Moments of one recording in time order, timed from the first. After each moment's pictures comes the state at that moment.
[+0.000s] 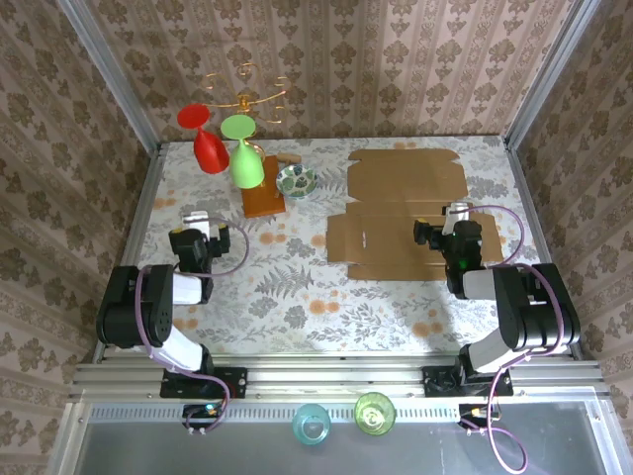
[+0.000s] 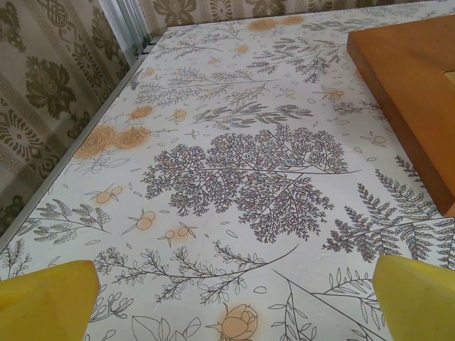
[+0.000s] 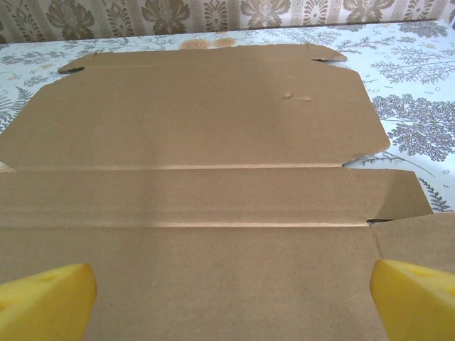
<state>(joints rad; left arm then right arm) -0.04 1.56 0.36 0.84 -0.19 0.08 0.00 1.53 0.39 0.76 0.04 0.05</state>
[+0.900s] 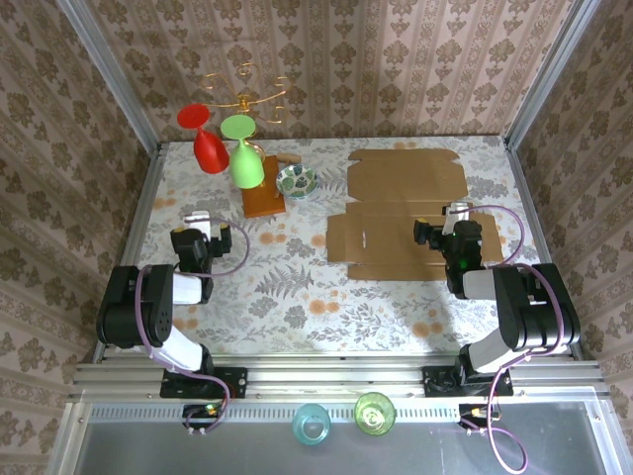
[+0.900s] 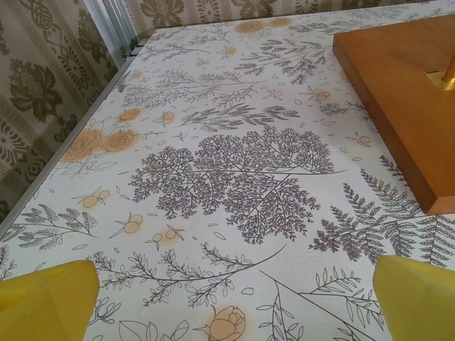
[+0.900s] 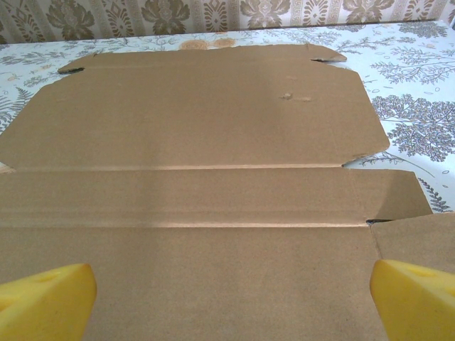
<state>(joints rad) -0.04 1.56 0.36 0.84 -0.16 0.08 0.00 1.53 0.39 0.76 0.04 0.05</state>
